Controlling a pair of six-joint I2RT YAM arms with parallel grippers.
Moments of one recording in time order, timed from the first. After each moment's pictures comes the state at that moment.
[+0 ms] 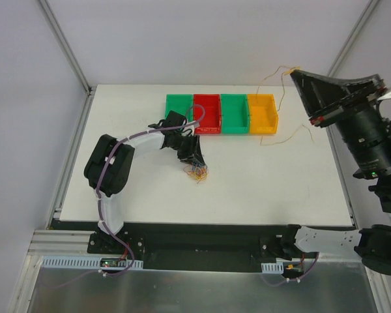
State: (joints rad) left arm -0.50 1.92 1.26 -0.37 0.67 -0.51; right arm 1.06 1.00 1.89 -0.42 0.39 0.31
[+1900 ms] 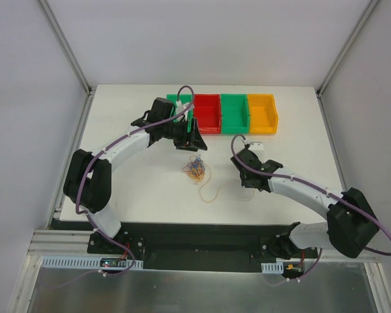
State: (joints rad) left arm -0.45 1.69 1.25 -0.31 0.76 -0.55; right arm 0.74 1.32 0.78 -0.62 0.46 0.63
